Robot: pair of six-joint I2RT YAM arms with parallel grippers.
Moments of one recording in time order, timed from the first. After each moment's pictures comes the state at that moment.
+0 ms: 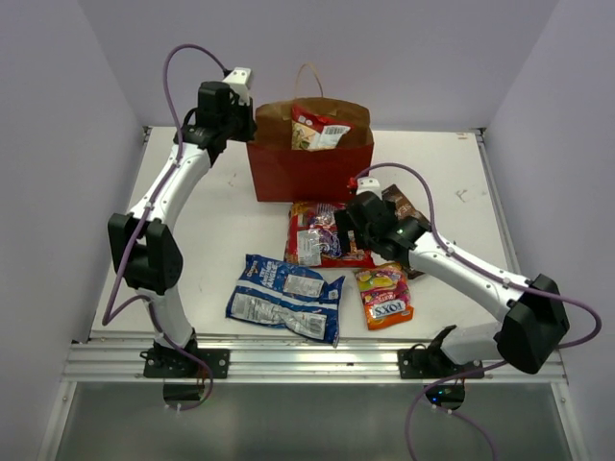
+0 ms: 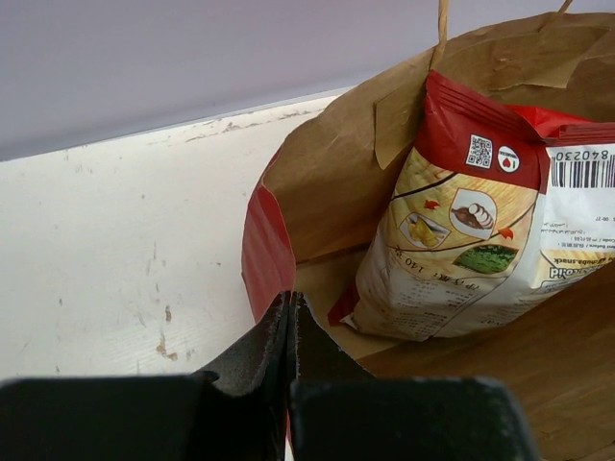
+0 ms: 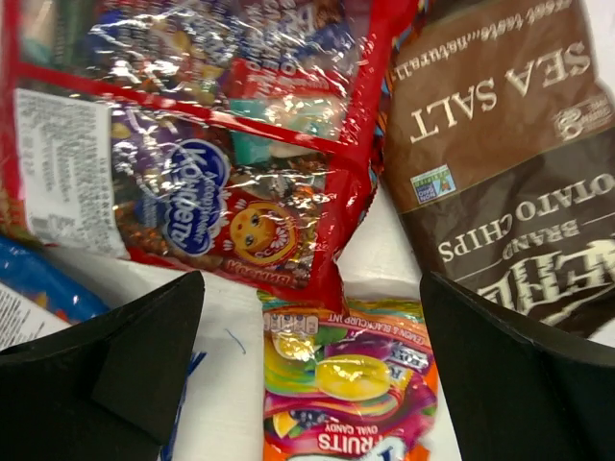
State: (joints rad) left arm -0.23 1.86 1.79 -0.38 0.12 -0.09; right arm 0.76 1.34 1.07 -0.59 0.46 0.35
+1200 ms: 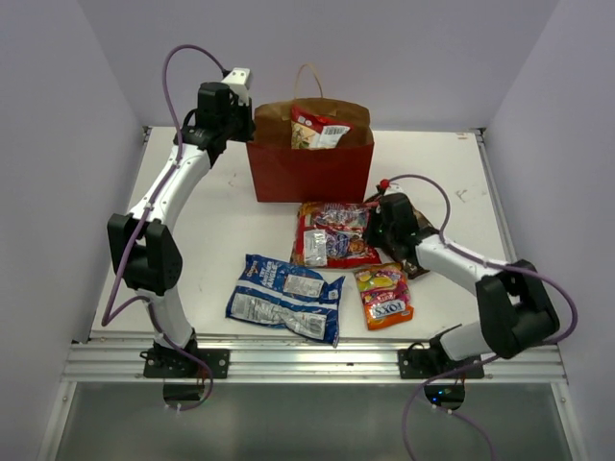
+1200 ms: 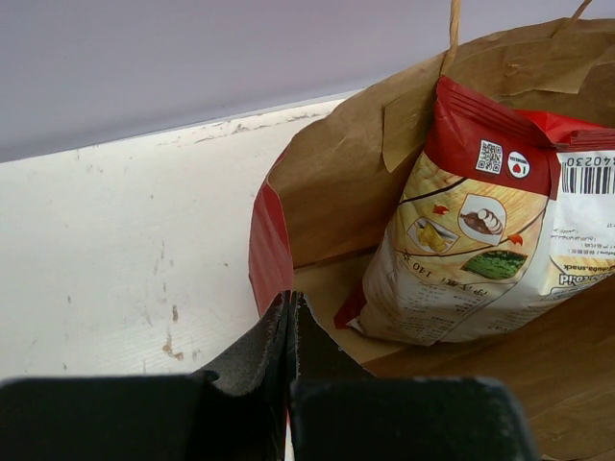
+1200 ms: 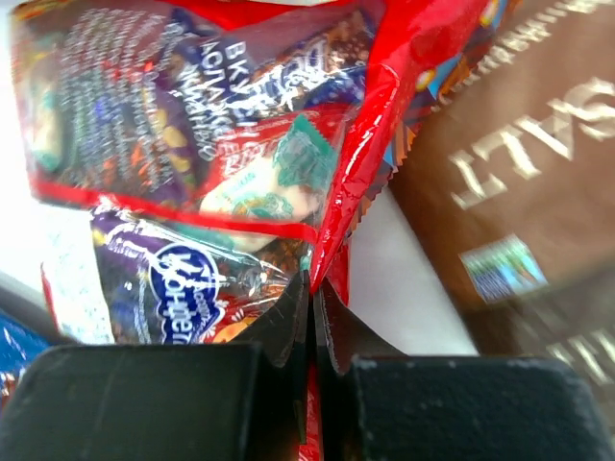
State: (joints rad) left arm -0.23 1.85 1.77 -0.37 0.10 -0.09; right arm 0.44 1.47 0.75 -0.02 0.03 0.46
